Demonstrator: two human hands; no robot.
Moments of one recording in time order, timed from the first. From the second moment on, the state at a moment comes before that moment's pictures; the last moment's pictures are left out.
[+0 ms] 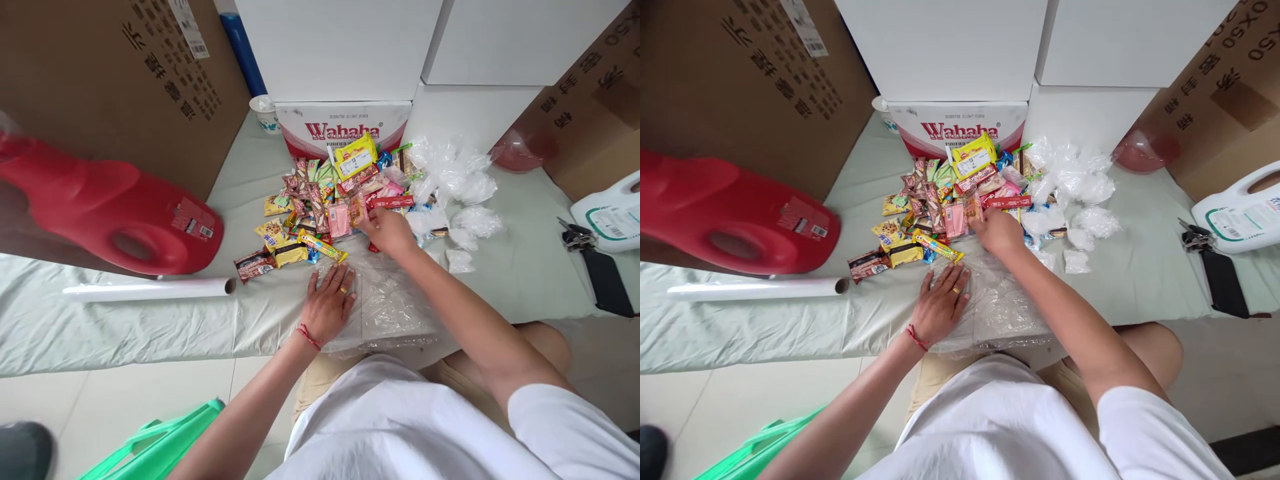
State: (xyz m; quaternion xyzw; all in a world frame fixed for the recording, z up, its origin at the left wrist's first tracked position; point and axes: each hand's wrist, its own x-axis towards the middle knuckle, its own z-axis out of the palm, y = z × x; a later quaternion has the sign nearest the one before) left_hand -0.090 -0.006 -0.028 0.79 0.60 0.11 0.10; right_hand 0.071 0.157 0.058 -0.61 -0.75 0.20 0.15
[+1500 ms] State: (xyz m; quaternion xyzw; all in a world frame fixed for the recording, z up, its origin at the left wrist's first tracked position) left_hand -0.116 0.012 -0.022 0.82 0.55 0.06 0.13; right_hand 0.125 0.103 0.077 -0.27 -0.93 0.24 0.05
